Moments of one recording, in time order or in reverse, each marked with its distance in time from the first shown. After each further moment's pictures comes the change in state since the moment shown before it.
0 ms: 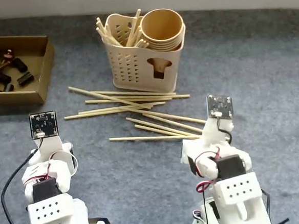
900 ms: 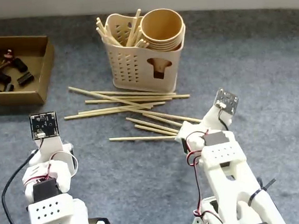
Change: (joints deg) left arm 0.0 0.0 0.5 0.0 0.0; right arm 2.8 28.3 -0.5 -24.8 -20.6
